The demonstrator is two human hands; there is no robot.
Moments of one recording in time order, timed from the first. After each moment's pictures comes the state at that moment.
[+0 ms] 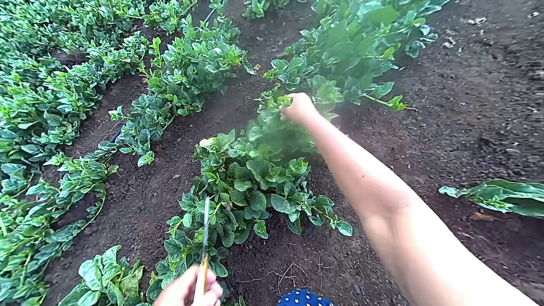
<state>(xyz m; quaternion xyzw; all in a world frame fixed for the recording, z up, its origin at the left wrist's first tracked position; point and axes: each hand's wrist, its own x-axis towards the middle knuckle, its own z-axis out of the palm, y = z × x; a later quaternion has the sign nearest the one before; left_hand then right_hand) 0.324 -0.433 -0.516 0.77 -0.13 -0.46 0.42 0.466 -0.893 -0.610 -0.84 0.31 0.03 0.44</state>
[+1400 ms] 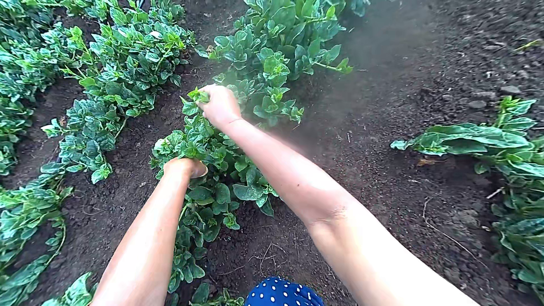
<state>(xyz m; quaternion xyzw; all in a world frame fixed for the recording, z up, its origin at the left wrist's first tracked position) 0.476 -0.676 -0.612 0.89 -0.12 -0.40 -0.18 0.455 -0.821 -0.589 -0.83 0.25 -0.06 0.49</state>
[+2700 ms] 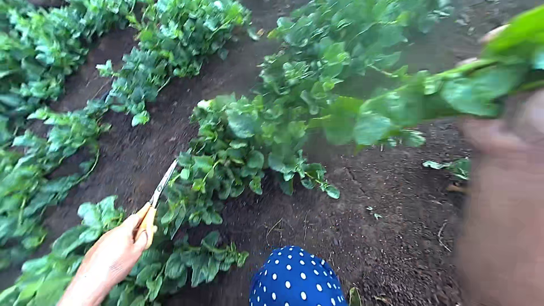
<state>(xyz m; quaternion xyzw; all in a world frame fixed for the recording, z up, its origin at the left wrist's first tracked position) 0.339 -0.339 -0.551 0.96 -0.07 -0.27 0.06 0.220 -0.894 -0.506 -0.61 0.10 -0.34 0.71</state>
